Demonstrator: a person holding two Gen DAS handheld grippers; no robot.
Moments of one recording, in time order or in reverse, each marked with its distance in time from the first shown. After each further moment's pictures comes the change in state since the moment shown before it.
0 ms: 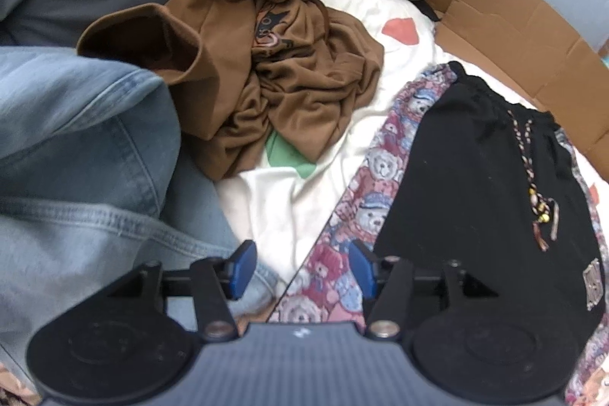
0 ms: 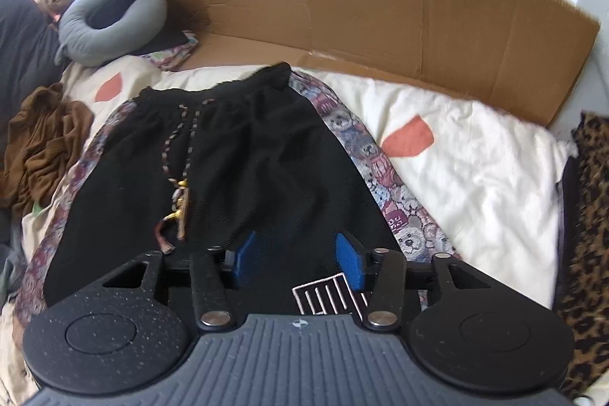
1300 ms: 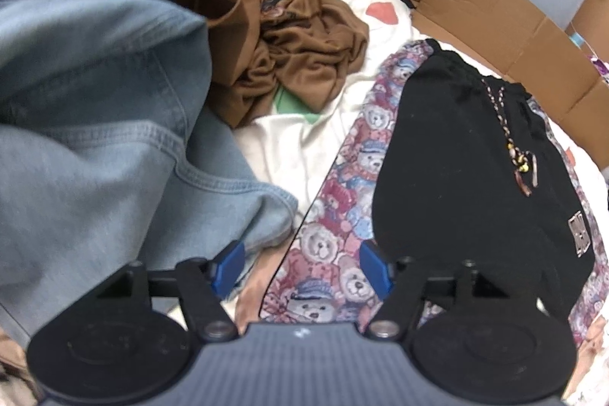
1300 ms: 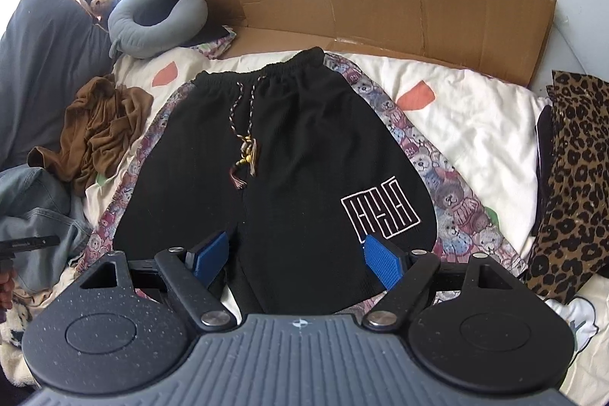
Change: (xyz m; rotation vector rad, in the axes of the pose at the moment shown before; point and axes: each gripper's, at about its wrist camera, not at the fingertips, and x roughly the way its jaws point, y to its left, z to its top) left arm -0.019 0.037 -0.058 0.039 -0.017 -0.064; right arm -0.116 0.029 -0.065 0.068 0.036 0.073
